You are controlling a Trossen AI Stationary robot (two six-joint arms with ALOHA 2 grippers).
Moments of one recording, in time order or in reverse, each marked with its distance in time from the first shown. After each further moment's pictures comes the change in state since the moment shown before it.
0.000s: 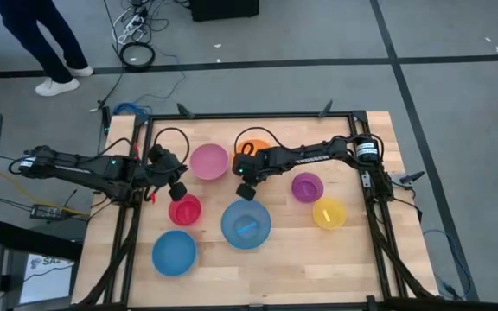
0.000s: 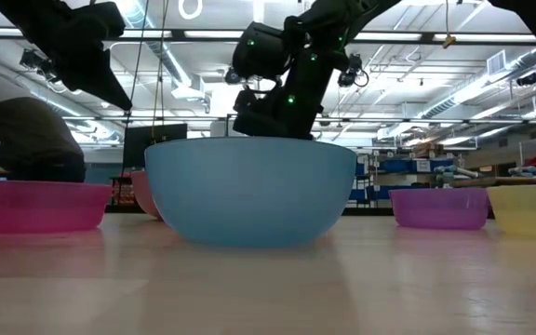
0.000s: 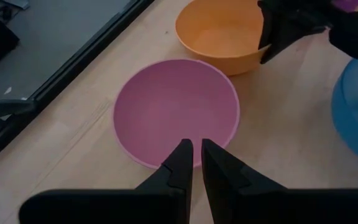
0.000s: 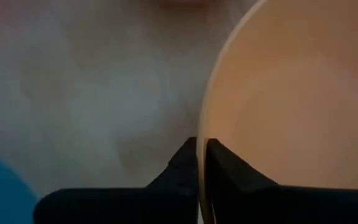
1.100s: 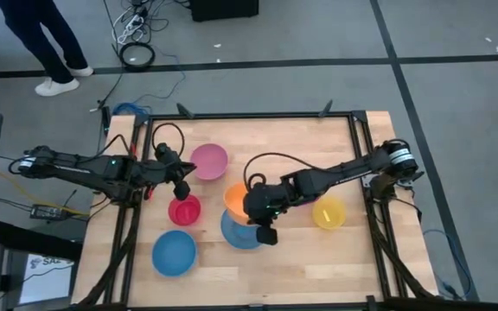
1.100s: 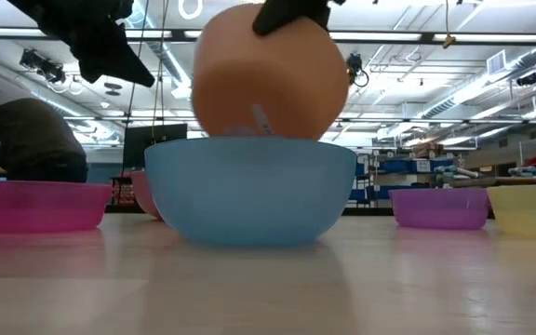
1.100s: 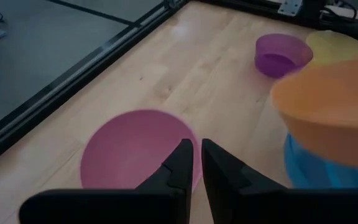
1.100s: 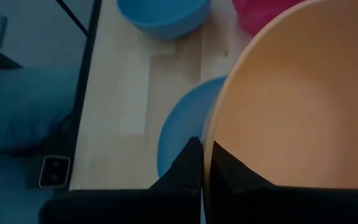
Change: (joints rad) left arm 0.000 -0.001 0.000 0.225 0.030 0.056; right arm 0.324 -0.270 -0.005 0.039 -0.233 -0.026
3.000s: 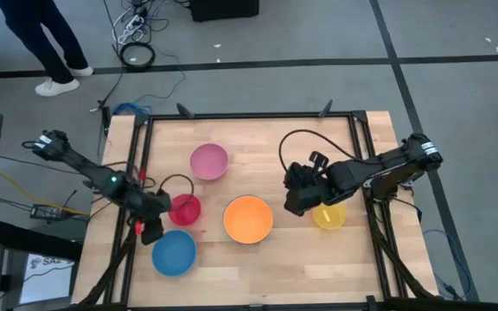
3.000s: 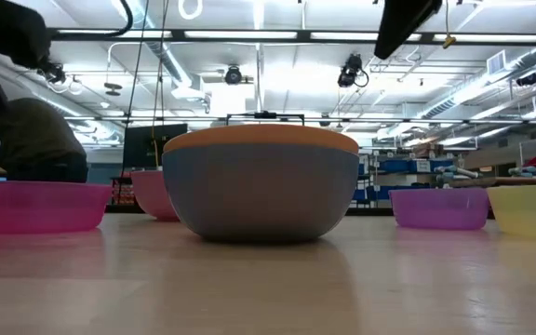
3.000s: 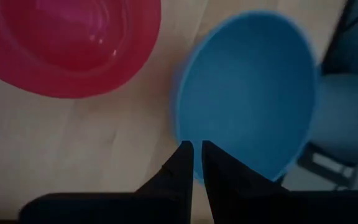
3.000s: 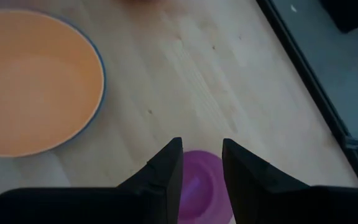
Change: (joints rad) left arm -0.405 0.098 -0.006 -0.410 0.708 -0.610; right arm 0.093 -0.236 -0.029 -0.689 0.693 0.406
